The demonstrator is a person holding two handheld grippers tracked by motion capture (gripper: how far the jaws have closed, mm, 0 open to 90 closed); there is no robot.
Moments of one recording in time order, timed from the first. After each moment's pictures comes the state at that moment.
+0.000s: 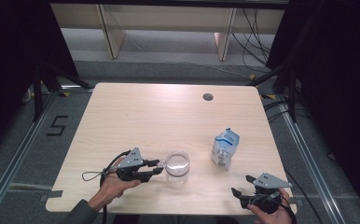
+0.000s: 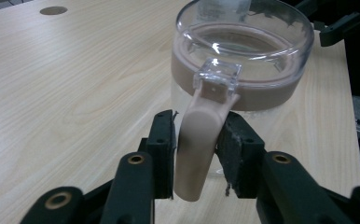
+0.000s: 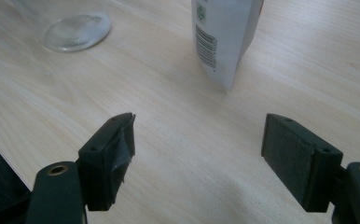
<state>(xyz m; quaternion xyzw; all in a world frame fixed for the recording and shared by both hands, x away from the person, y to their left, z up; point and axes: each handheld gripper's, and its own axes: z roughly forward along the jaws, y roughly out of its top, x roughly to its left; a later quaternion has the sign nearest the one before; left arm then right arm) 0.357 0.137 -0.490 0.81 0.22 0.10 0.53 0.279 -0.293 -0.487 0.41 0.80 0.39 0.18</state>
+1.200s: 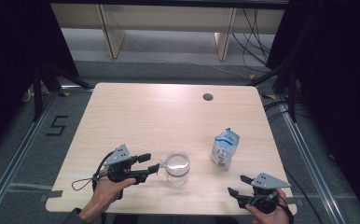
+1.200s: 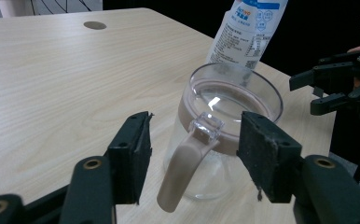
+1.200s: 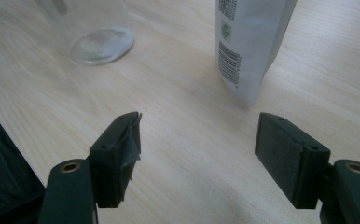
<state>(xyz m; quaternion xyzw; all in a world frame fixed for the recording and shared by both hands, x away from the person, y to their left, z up) 0.336 0.147 -0.458 0.75 0.33 0.09 0.57 0.281 -0.287 -0.487 0.38 0.80 0.42 0.17</state>
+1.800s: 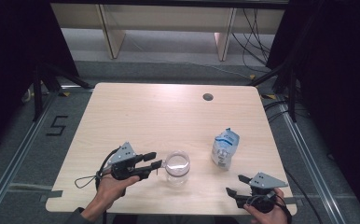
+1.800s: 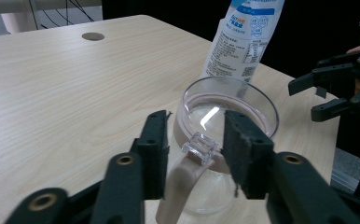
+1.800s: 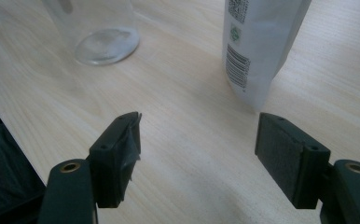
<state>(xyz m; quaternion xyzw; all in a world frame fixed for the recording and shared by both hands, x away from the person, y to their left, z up) 0.338 0.136 -0.448 0.76 0.31 0.11 0.56 0.281 -0.282 -0.487 0.38 0.81 0.42 0.16</state>
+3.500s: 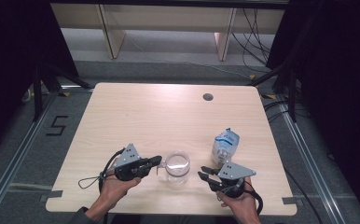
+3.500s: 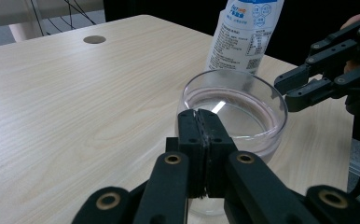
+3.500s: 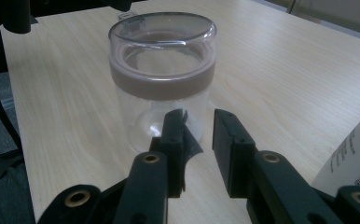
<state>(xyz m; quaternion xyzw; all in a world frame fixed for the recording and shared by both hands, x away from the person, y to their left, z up) 0.338 0.129 -0.454 0.77 0.29 0.13 0.55 0.312 -0.200 -0.471 0.26 0.82 0.49 0.17</state>
